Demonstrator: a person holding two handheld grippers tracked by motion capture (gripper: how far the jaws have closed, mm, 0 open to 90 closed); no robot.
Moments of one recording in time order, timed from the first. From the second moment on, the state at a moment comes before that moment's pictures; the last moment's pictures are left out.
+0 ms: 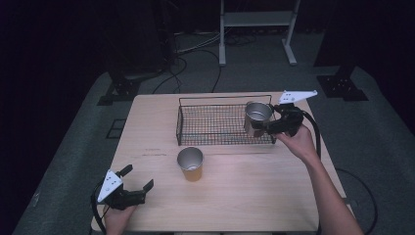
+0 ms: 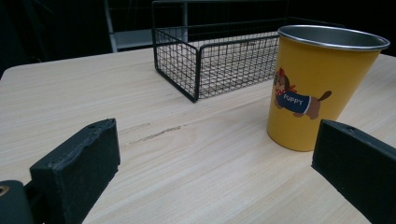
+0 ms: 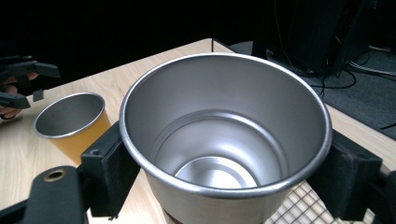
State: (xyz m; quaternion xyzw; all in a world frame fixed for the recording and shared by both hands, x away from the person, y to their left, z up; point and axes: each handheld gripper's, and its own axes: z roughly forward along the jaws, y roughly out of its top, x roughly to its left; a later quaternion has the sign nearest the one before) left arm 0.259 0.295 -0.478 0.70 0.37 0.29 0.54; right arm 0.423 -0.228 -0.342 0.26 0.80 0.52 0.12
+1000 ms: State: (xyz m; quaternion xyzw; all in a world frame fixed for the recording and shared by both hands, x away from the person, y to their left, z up) left arm 0.260 0.295 -0.477 0.70 0.37 0.29 0.54; right arm 0.496 -0.194 -0.346 0.29 0.81 0.50 0.12
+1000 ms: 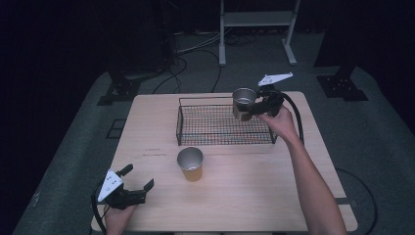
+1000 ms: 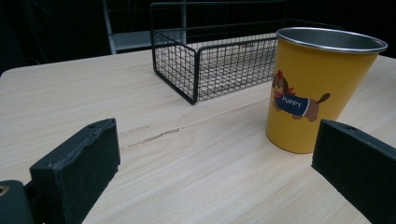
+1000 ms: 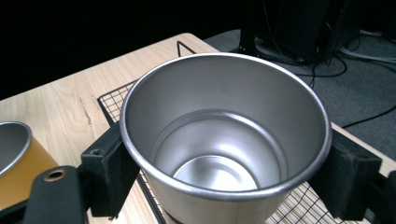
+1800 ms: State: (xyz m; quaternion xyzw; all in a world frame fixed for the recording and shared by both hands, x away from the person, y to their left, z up) left arm 0.260 0.295 -0.476 0.70 0.37 0.29 0.54; right arm 0.521 -0.179 -0.408 0.33 0.84 0.41 0.11
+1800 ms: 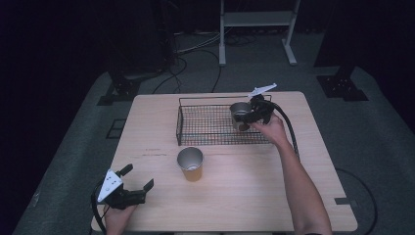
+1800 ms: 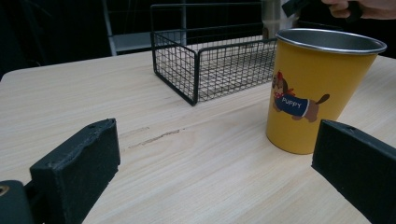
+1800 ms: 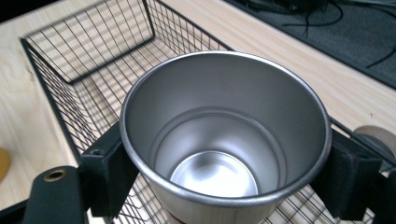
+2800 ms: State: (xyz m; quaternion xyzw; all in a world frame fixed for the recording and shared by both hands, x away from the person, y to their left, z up) left arm 0.260 0.296 -0.476 0.69 0.37 0.29 0.55; right arm 0.528 -0.177 -0.430 0.35 0.87 0.33 0.11
